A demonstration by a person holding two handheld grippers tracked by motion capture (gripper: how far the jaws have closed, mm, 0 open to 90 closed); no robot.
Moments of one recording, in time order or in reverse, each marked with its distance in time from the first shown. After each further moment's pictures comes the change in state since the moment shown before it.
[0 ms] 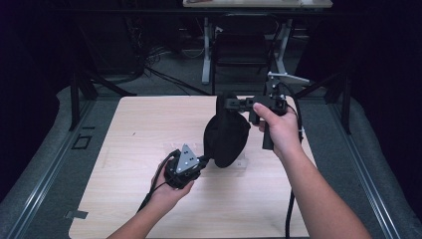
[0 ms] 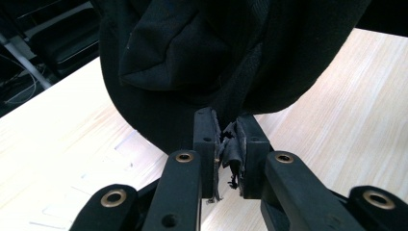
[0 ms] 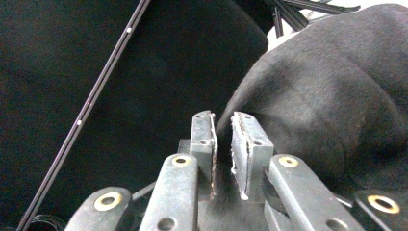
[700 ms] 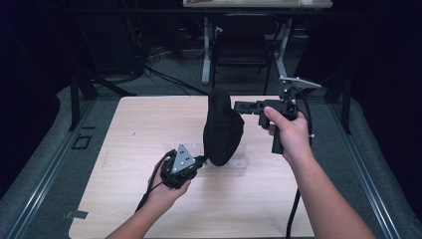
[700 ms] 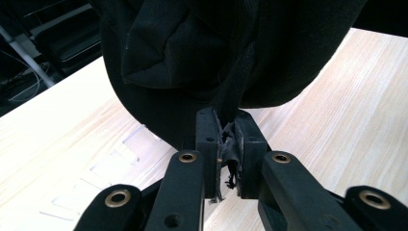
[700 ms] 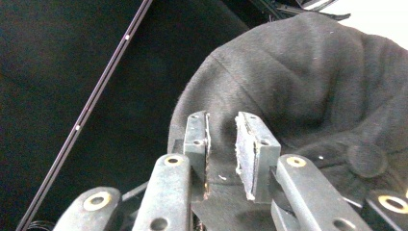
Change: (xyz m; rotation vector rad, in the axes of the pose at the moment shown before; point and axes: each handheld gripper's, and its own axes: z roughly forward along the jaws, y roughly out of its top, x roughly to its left) left arm 0.005 -0.005 -0.004 -0.002 0.007 -0.008; right arm -0.011 -0.007 -0.022 -0.038 -0.011 0.013
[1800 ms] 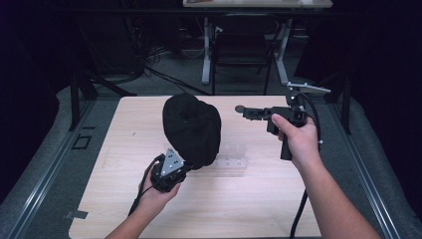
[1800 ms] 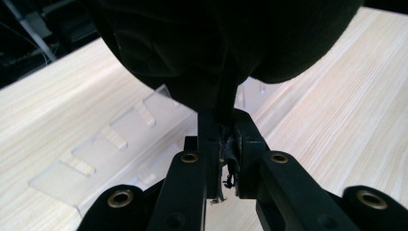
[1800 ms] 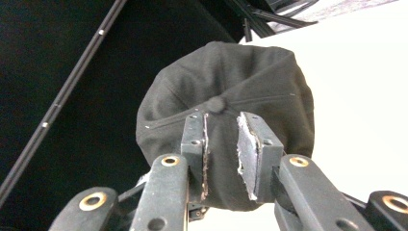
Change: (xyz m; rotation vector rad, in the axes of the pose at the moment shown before) left arm 0.015 -0.036 -0.005 0.045 0.038 -0.048; right arm -0.009 -0.011 -0.017 -0.002 -0.106 -0.049
